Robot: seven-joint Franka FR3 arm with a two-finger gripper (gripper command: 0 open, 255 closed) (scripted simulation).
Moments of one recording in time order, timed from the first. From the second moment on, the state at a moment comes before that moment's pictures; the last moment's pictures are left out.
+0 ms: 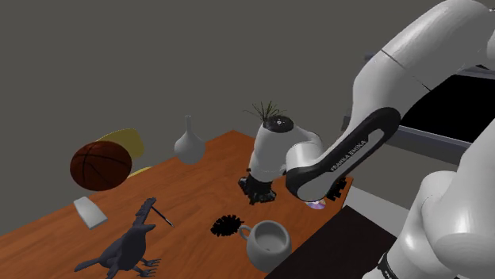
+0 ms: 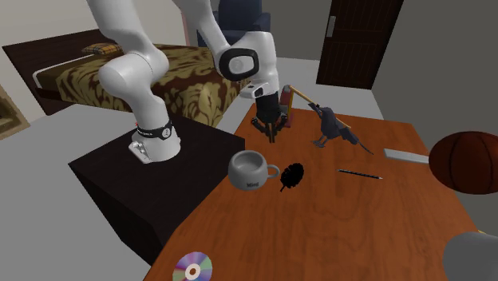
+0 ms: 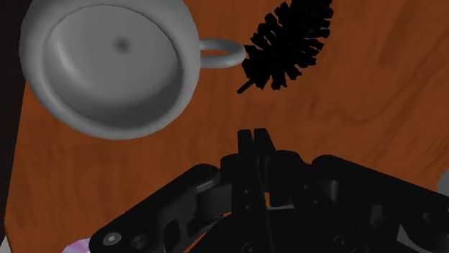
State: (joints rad) arm 0.29 -0.09 0.11 -2.70 -0.46 2.76 1.91
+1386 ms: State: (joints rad) arm 0.25 0.71 0.14 -1.79 0.07 2.22 2.10
